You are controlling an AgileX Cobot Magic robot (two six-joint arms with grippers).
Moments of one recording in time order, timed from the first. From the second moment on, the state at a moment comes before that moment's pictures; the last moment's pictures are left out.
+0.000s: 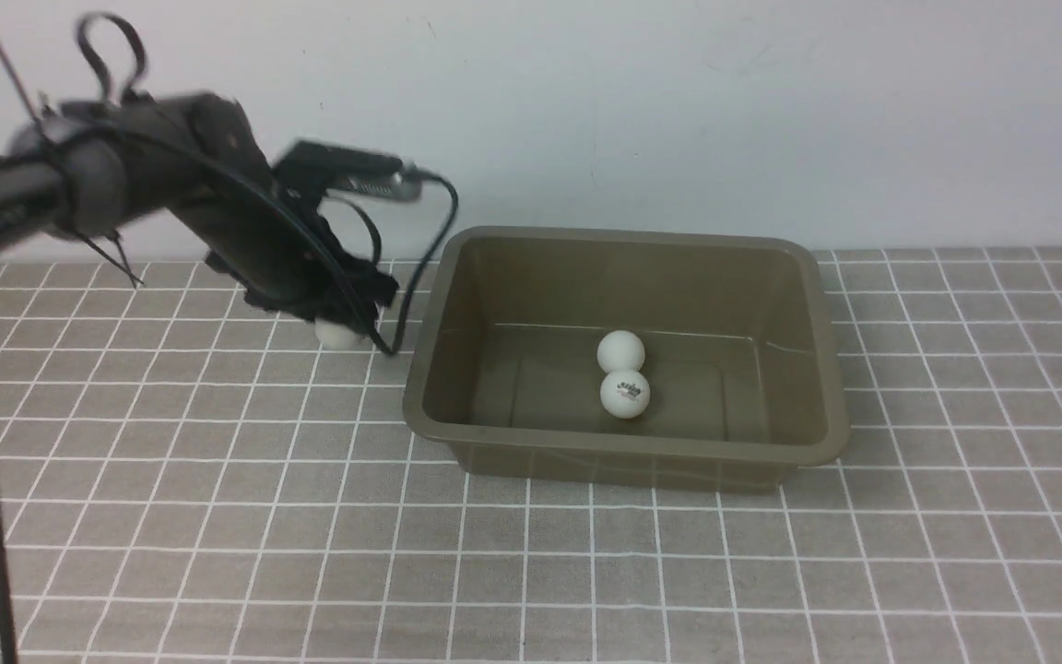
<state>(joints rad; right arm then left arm) 0.15 1.26 -1.62 -0.16 1.25 0.10 -0.14 1.99 -1.66 -0.22 0.83 0.23</state>
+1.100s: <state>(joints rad) 0.14 -0.02 -0.54 0.05 0.58 0.14 -0.36 1.86 -1.78 -0.26 1.08 0.26</state>
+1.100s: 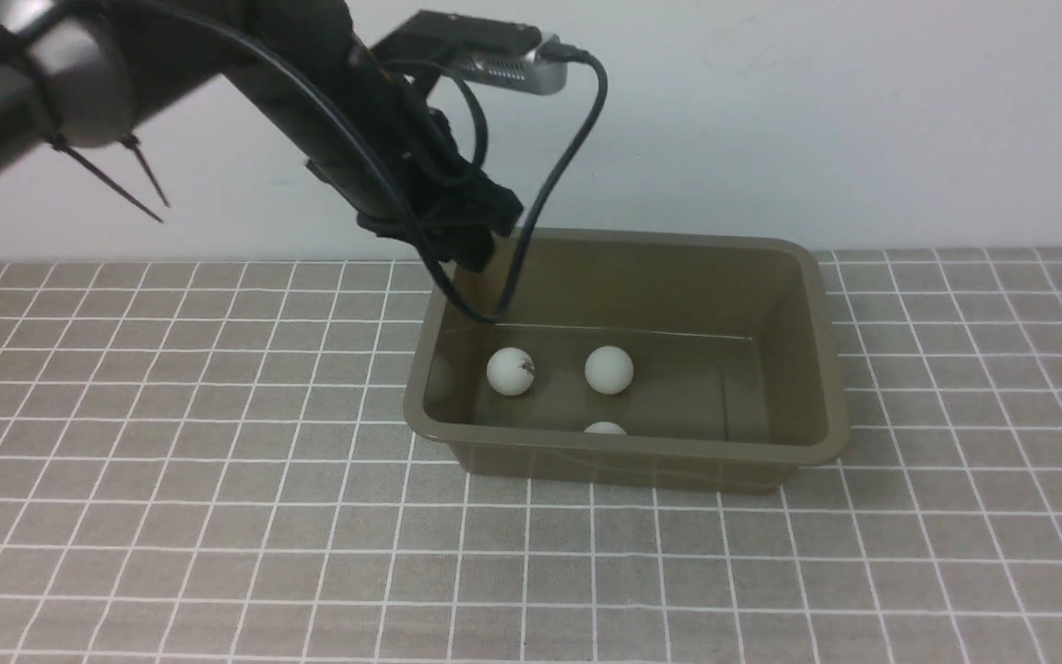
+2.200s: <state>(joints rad) 0.14 -0.02 -0.54 -0.13 0.45 0.23 -0.36 0.17 -0.42 -0.28 0.30 0.07</state>
